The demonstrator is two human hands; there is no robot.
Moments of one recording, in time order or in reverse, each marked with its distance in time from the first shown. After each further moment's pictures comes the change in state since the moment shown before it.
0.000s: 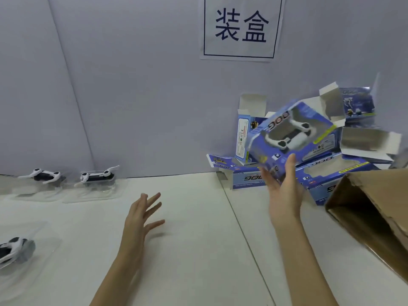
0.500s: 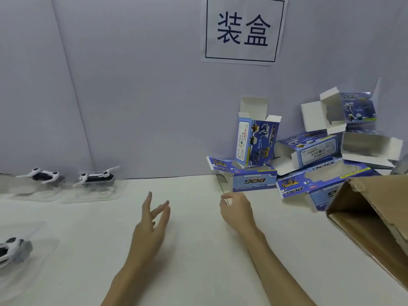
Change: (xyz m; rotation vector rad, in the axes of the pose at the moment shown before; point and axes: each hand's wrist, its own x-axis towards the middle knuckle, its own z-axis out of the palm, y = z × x) left_hand -0.009 -0.013 0.013 0.552 -0.052 0.158; right_hand 0.002 0.097 -0.005 -1.483 -0.375 -0.101
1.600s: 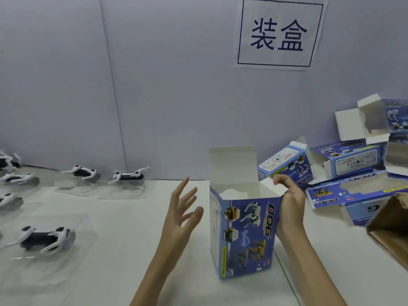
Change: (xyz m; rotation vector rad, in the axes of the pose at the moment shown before) left_hand -0.007 0.034 -0.015 -0.289 -0.053 0.186; right_hand -0.020 -0.041 -0.044 1.124 0.183 -0.106
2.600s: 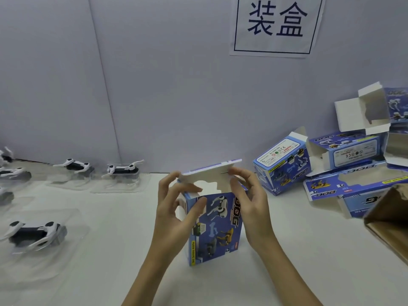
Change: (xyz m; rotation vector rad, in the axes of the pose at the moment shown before) left_hand 0.000 0.021 0.012 0.099 0.148 0.286; right_hand -0.044 0.019 0.034 -0.154 -0.334 -0.120
